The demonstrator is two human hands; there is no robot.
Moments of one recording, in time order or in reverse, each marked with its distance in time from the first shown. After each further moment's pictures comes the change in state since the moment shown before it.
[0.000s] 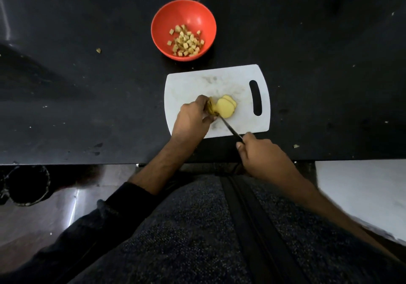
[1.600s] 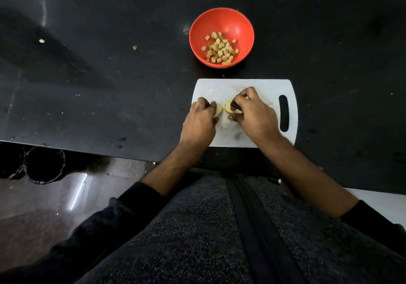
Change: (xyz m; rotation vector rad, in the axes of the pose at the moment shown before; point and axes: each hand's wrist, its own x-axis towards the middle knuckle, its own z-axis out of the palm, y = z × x) left_hand 0.003 -0.036 -0.020 0.321 0.039 -0.033; right_hand 0.129 -0.047 -0.006 -0.090 0.417 -0.345
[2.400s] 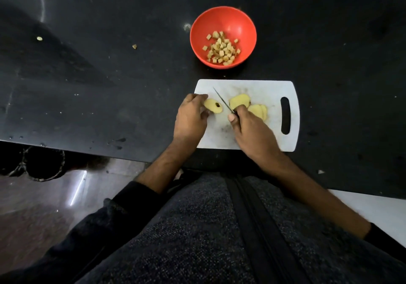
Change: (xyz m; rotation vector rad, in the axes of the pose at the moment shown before) left_hand 0.013 -0.017 -0.006 -0.355 0.153 -0.136; right_hand -0.029 -0.015 0.004 0.181 -0.040 0.044
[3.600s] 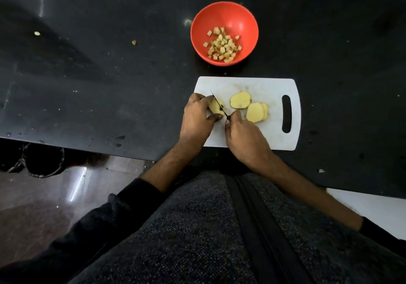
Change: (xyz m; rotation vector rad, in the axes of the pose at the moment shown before) left_hand -0.006 0.016 0.005 -0.030 -0.057 -0.055; right_hand -0.004 -0.015 0.014 -0.064 -0.068 0.058
